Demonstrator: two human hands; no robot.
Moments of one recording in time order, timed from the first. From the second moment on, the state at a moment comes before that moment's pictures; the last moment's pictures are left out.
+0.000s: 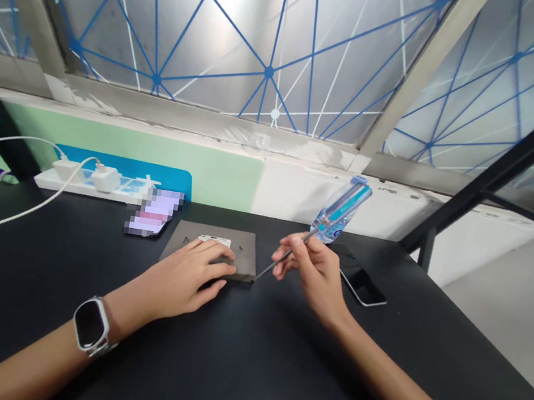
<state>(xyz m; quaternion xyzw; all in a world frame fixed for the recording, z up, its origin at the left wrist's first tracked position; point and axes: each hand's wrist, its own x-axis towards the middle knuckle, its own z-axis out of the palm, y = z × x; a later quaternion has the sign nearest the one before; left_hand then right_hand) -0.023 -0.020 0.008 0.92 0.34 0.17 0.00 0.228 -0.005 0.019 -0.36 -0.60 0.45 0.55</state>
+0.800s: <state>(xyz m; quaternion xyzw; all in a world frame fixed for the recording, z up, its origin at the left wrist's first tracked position) -0.003 0.030 0.003 0.84 0.50 0.18 -0.08 0.221 -0.027 0.003 -0.35 -0.55 0.51 0.56</state>
